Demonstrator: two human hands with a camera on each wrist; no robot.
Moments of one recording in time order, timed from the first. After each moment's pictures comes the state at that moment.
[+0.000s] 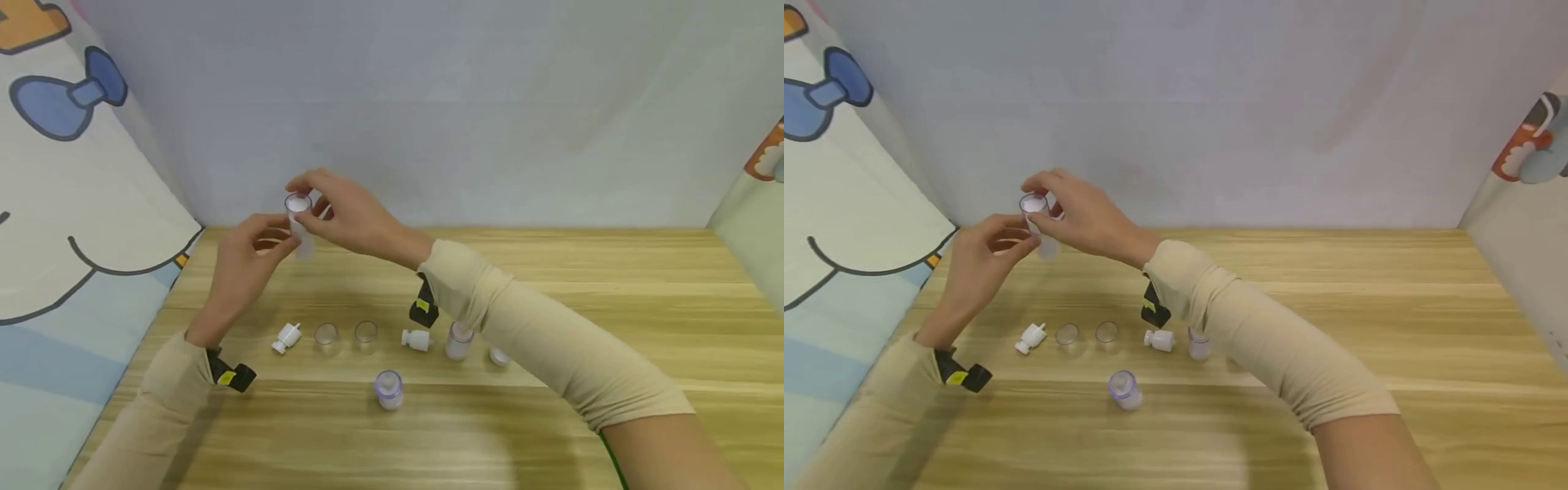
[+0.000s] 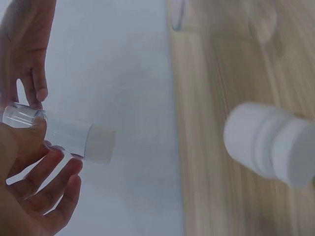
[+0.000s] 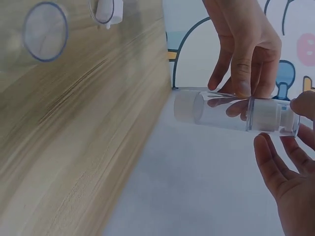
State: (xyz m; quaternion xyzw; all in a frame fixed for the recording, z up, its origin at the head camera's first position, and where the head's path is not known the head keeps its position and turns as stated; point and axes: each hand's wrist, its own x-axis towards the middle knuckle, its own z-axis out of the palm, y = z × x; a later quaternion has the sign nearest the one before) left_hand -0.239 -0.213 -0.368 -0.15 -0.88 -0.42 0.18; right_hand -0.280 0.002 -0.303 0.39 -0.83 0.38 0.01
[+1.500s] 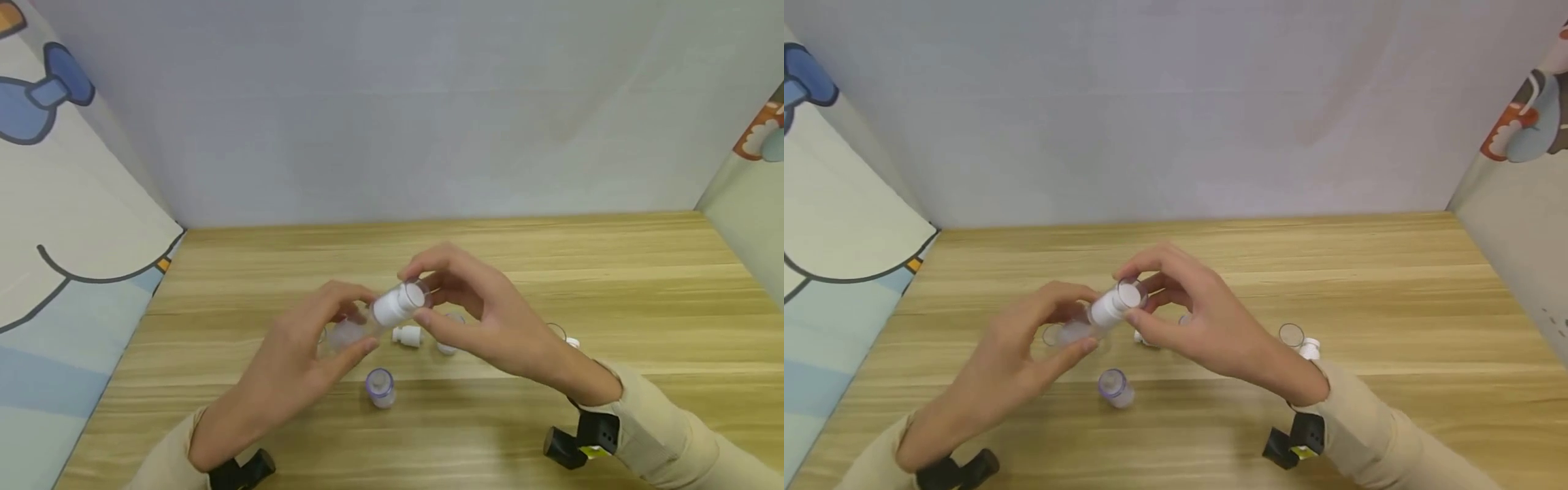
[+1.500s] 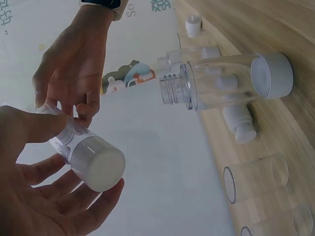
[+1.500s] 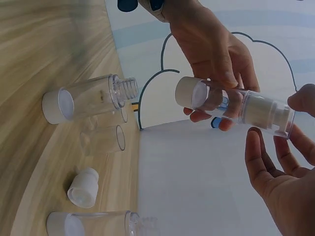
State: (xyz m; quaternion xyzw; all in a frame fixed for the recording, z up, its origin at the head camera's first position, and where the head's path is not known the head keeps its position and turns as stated) left_hand -0.118 -0.129 -0.329 -0.35 -0.85 -0.38 0.14; right_hand -0.126 0.129 -0.304 0.33 -0.73 0.60 -0.03
